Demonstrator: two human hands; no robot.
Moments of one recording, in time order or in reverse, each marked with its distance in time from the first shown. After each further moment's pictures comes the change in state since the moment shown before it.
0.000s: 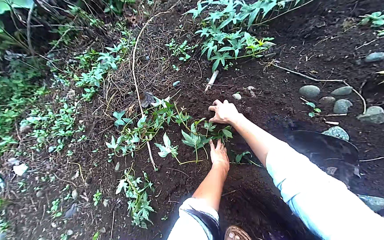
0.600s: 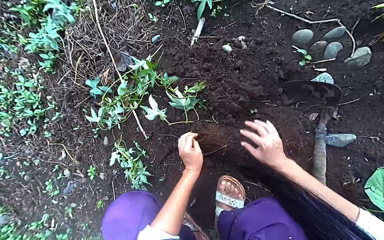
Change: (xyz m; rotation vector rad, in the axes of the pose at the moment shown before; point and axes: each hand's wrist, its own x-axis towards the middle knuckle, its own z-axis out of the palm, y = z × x) left_hand -0.135 -0.032 0.113 -0.992 1.144 -0.150; right_hand -0.298 0.037 0.166 0.198 0.579 -0.203
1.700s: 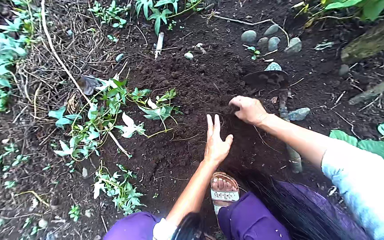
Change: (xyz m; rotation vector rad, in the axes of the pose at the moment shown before) left_hand -0.008 0.088 0.061 -0.287 -0.765 0.008; right_hand 0.065 0.041 -0.051 -0.037 -0.166 0.335
